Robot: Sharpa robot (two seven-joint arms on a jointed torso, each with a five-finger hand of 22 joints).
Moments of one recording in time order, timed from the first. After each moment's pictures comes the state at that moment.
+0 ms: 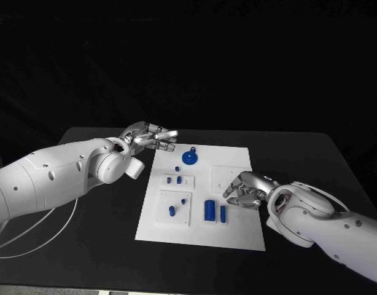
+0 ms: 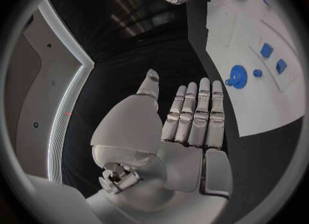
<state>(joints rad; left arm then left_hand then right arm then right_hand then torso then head) 1.25 -0.72 -0.10 1.20 -0.24 -0.09 0.23 1.27 0.01 -0.09 0.03 0.05 0.98 0.16 0.08 0.06 1.06 0.16 0.06 0.06 1.10 0.14 0.06 0.07 0.03 0.97 0.13 0.07 0.07 0.79 -0.81 0.26 1.59 -1.52 -0.20 -0.24 1.25 -0.06 0.50 -0.22 0.18 1.19 0.08 0.06 0.06 1.36 -0.01 1.09 1.25 1.46 -0.08 1.03 1.06 0.07 1.47 -0.10 0.68 1.24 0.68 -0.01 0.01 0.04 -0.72</state>
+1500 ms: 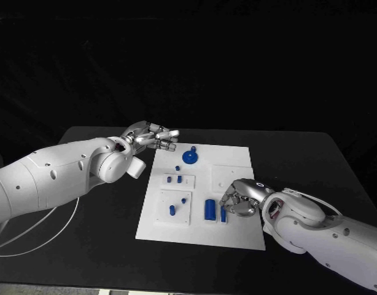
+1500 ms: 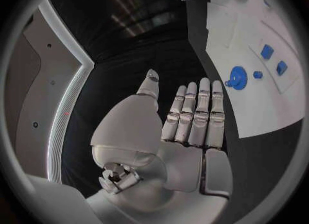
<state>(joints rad) 1.25 -0.71 -0.10 1.20 -0.24 -0.09 0.23 1.26 0.01 -0.09 0.03 0.05 0.98 0.16 0.08 0.06 1.06 0.16 0.06 0.06 1.10 0.14 0.06 0.07 0.03 0.97 0.13 0.07 0.07 0.78 -0.78 0.22 1.56 -1.64 -0.20 -0.21 1.24 -0.05 0.49 -0.22 0.17 1.22 0.07 0.06 0.06 1.36 -0.01 1.09 1.24 1.46 -0.08 1.03 1.06 0.07 1.47 -0.10 0.67 1.25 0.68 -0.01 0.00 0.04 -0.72</state>
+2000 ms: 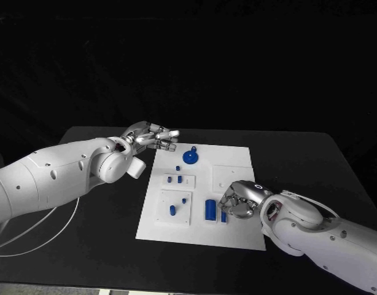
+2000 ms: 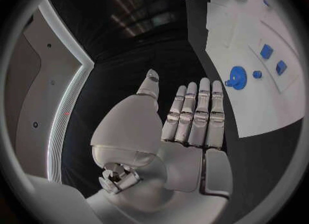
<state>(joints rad) 1.25 -0.71 -0.10 1.20 -0.24 -0.08 0.23 1.26 0.01 -0.09 0.03 0.05 0.98 0.16 0.08 0.06 1.06 0.16 0.06 0.06 1.10 0.14 0.06 0.07 0.03 0.97 0.13 0.07 0.07 0.77 -0.77 0.22 1.55 -1.64 -0.21 -0.22 1.24 -0.05 0.50 -0.23 0.14 1.24 0.07 0.06 0.07 1.36 -0.01 1.09 1.24 1.46 -0.08 1.04 1.07 0.07 1.47 -0.10 0.67 1.26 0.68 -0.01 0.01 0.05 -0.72</state>
